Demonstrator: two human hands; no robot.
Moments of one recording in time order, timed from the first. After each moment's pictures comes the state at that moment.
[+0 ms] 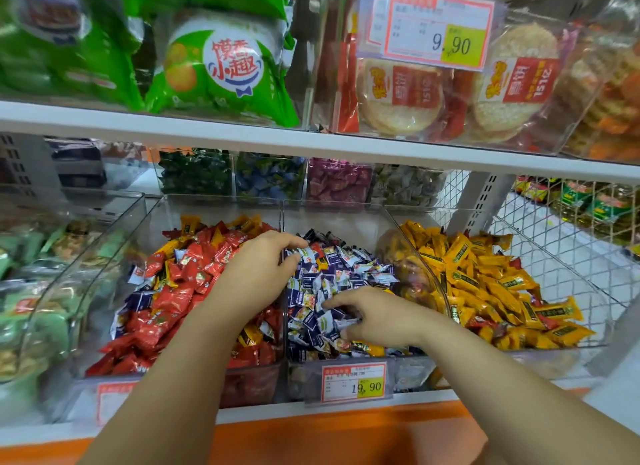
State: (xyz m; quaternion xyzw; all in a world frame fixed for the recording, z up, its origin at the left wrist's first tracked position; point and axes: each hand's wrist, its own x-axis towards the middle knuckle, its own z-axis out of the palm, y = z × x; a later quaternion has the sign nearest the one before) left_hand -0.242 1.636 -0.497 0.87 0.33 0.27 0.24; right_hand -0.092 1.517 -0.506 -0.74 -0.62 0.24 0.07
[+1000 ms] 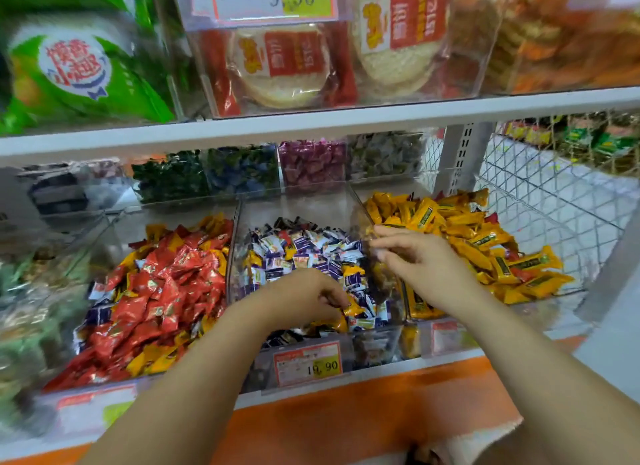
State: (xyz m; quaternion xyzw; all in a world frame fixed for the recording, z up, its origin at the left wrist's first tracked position) left_hand -0.168 1.580 -0.511 0.95 0.17 -0.04 0.24; right_hand -0.013 1.450 -0.514 -0.73 -0.52 0.08 0.43
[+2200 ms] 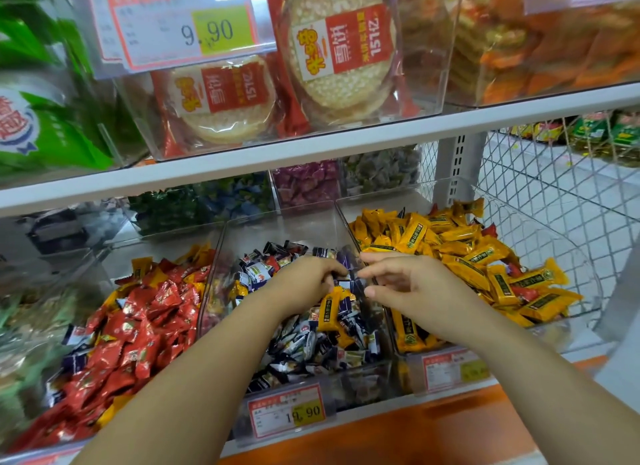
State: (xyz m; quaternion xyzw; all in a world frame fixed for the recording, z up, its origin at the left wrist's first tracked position) left_hand -0.101 1.618 -0.519 0.97 0.20 0.00 0.17; right_hand 0.000 1.439 -0.506 -0.71 -0.55 0.15 0.42
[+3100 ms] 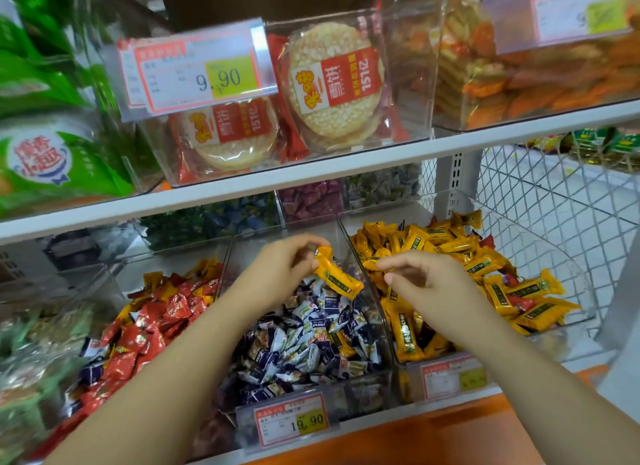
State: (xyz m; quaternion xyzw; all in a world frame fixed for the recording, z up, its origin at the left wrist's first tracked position) left_hand -0.139 1.601 -0.464 0.93 0.22 0.19 0.23; right_hand -0.001 1.427 -0.493 -0.73 -0.47 0.08 0.49
